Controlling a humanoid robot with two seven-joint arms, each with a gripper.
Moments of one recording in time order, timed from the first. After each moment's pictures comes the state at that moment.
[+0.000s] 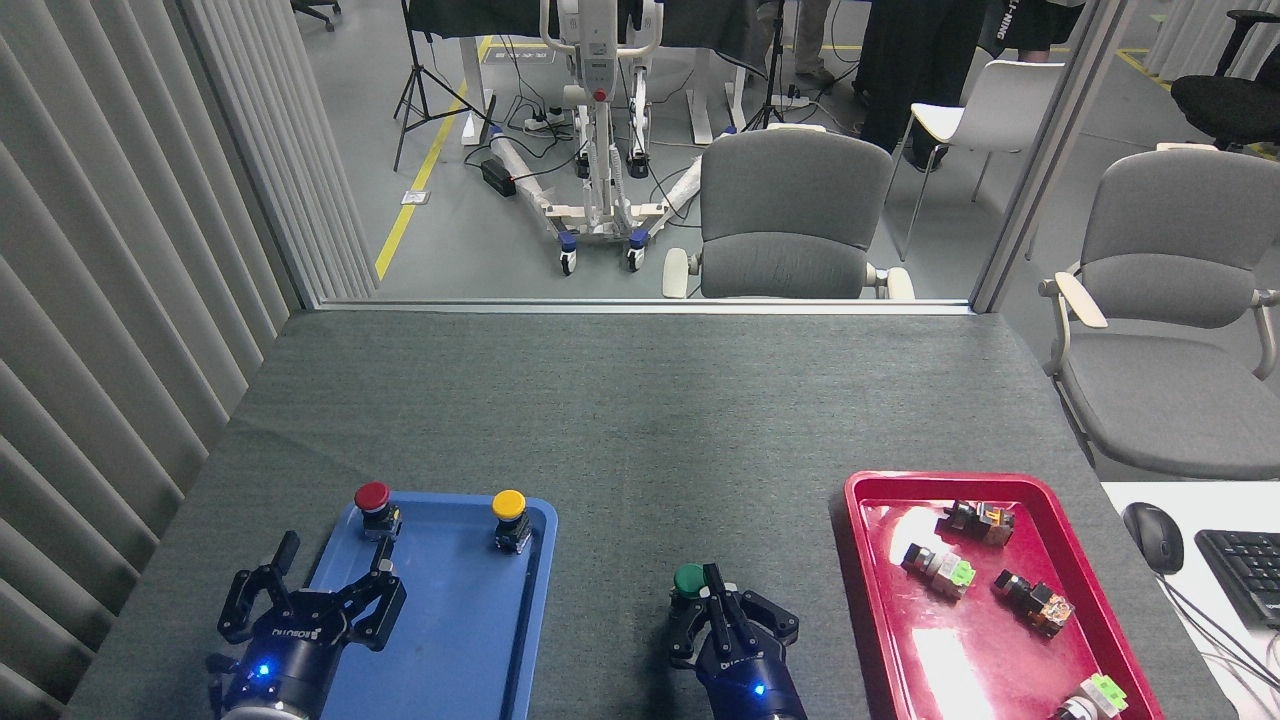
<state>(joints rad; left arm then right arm) -0.02 0.14 0.08 -1.44 -1.40 -0.14 0.17 -0.07 0.11 0.41 -1.29 1.56 0.23 -0.03</state>
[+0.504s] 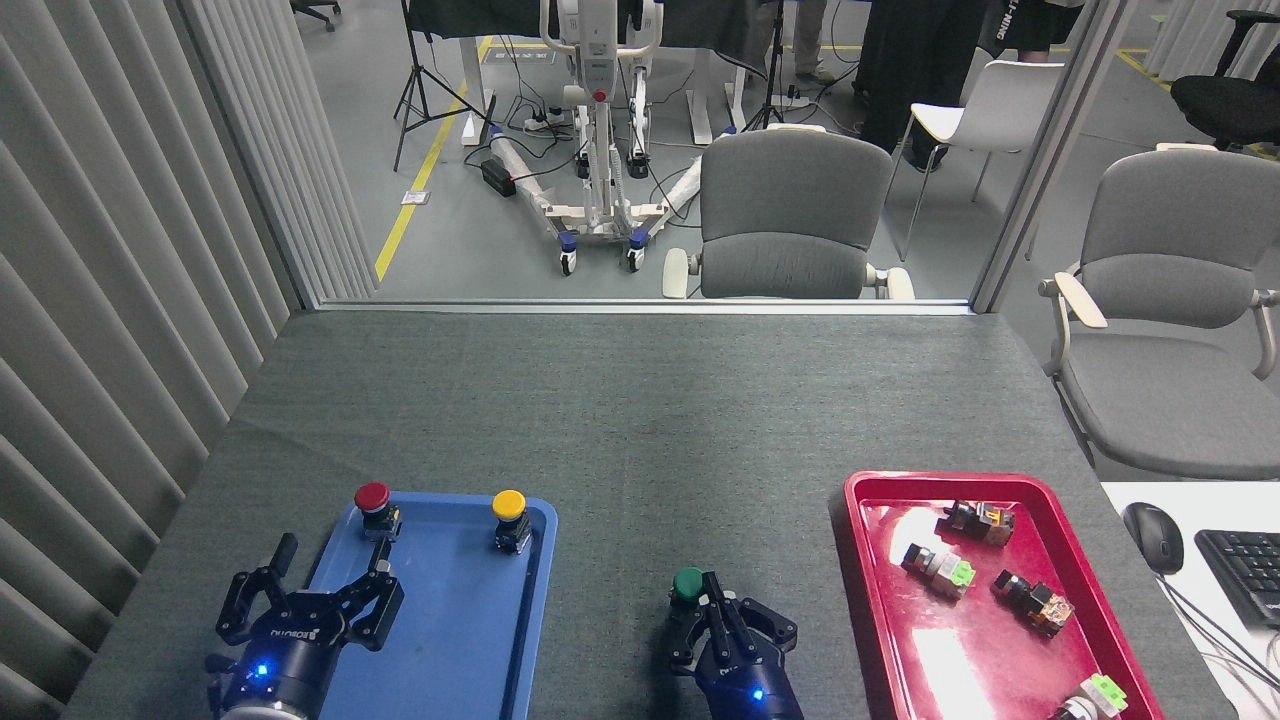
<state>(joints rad) -0.02 0.14 0.08 -1.42 -1.40 -0.14 0.17 -0.06 0.11 0.41 -1.27 1.55 0.22 -0.02</state>
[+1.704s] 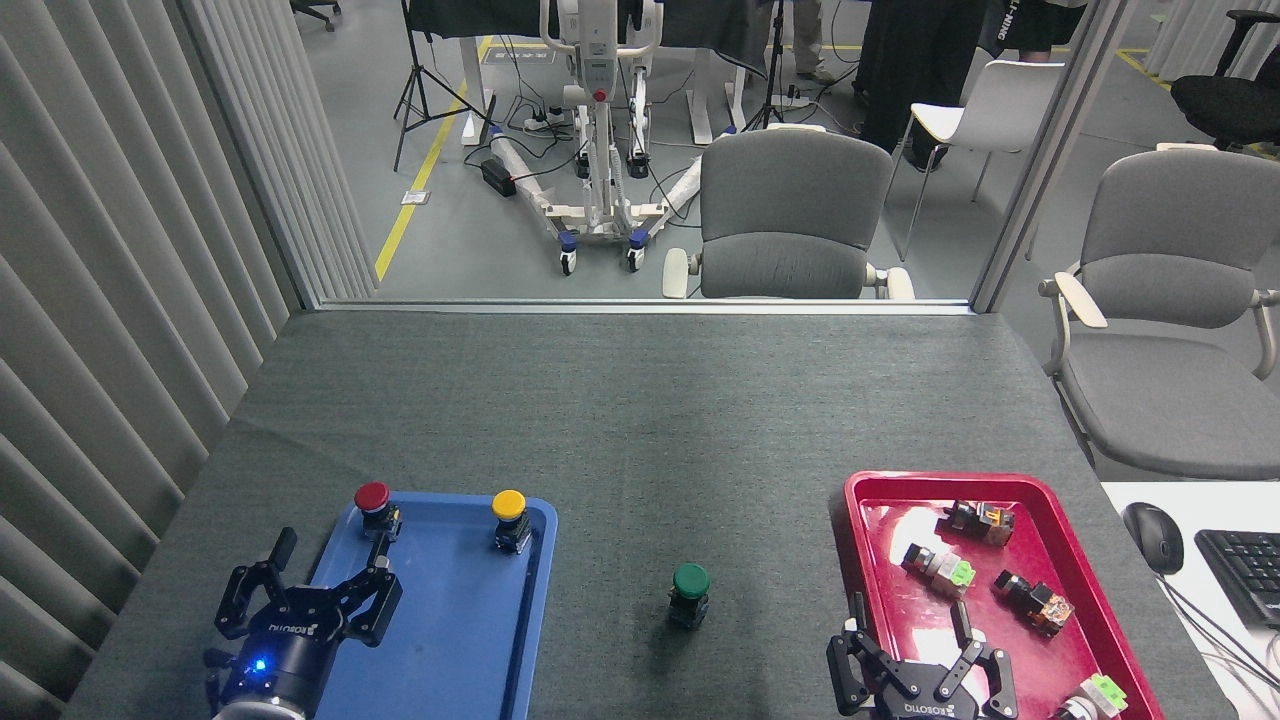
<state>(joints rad) -0.04 0.15 0.08 -1.41 -1.40 -0.15 0.19 0.18 0.03 0.07 -1.56 1.51 0.16 -0.22</state>
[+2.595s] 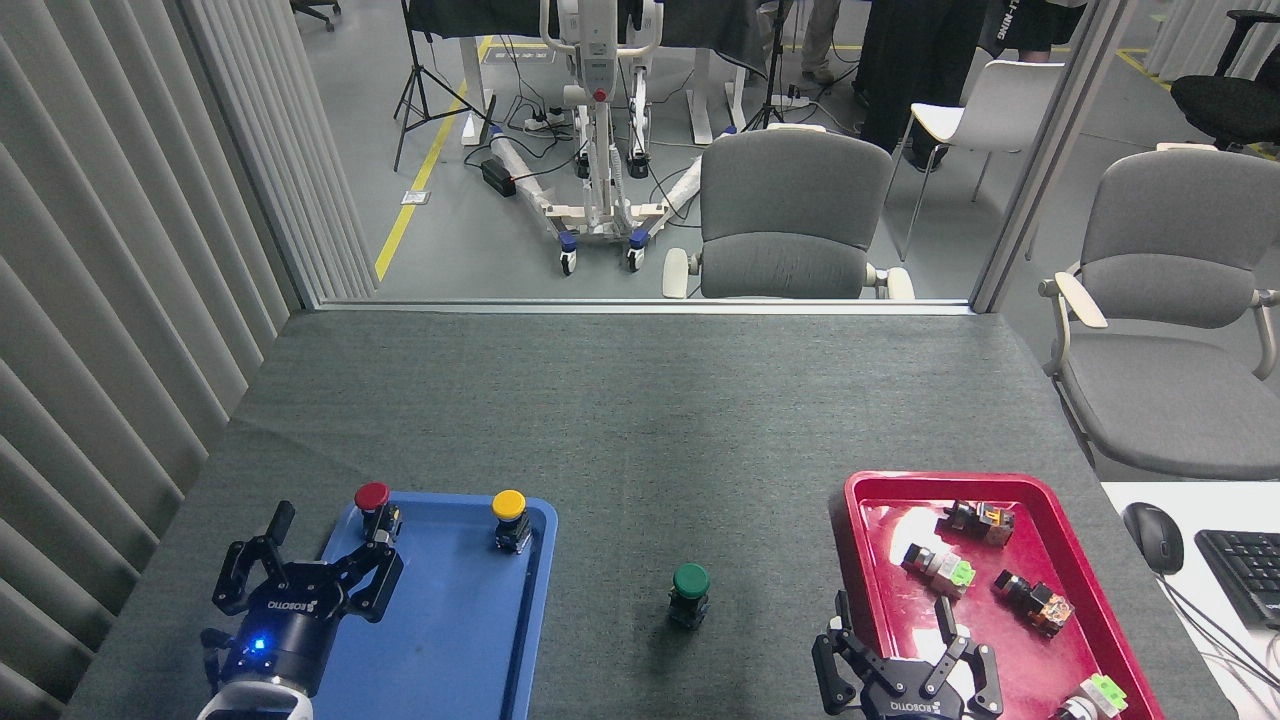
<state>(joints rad) -0.05 0.14 0.08 -1.45 -1.40 -0.14 0.19 0.18 0.03 0.10 -1.57 1.51 0.16 -0.22</state>
